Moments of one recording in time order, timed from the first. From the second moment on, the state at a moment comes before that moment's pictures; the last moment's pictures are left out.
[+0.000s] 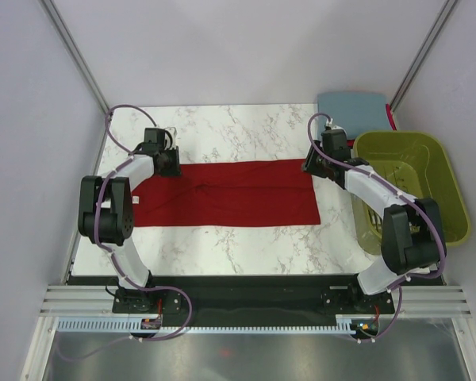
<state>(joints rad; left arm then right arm) -0.07 1.83 1.18 -0.28 0.11 -0.09 0.23 1.59 1.05 -0.21 0.00 0.51</state>
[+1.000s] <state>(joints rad) -0.22 1.28 0.91 -0.48 -0.04 -0.34 0.27 1.50 1.04 -0.22 -0.03 0.55</state>
